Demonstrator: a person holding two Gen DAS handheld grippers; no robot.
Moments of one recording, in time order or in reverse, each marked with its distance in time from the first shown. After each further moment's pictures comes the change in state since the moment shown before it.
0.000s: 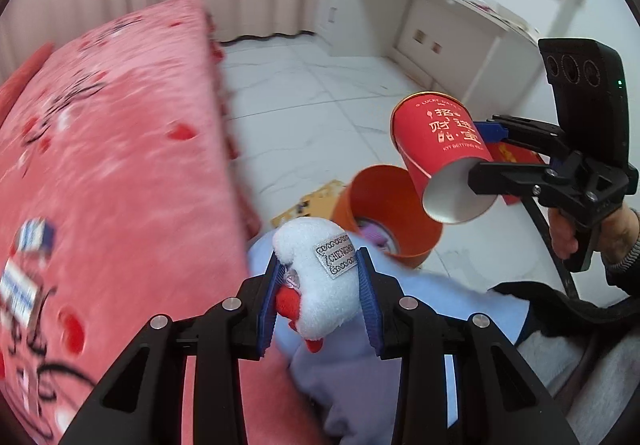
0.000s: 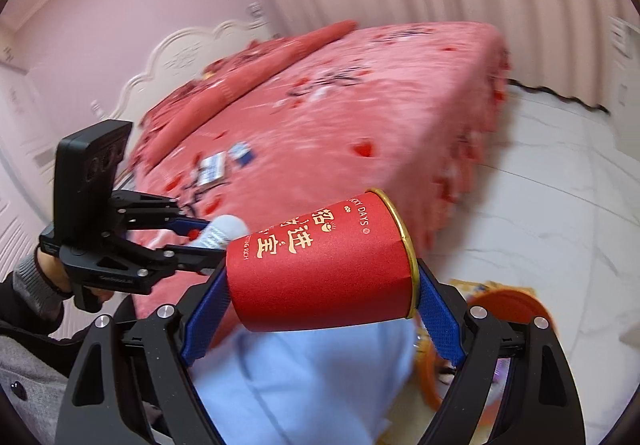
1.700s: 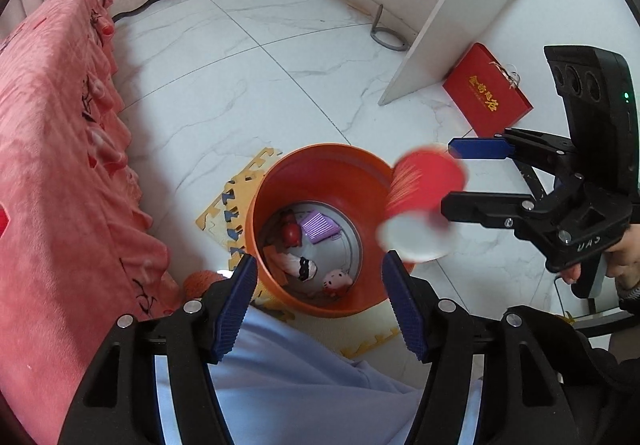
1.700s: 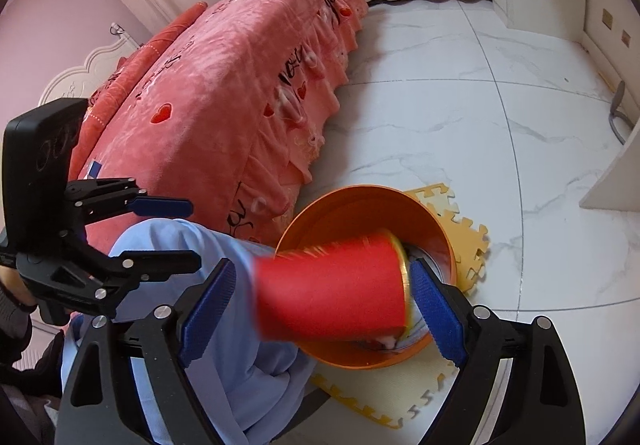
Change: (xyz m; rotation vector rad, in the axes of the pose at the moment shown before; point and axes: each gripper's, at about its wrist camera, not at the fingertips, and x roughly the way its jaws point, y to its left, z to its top) left arm 0.175 -0.075 0.077 0.155 0.246 -0.133; right arm 0.005 -0.179 -0.086 0.367 0.129 -0.243
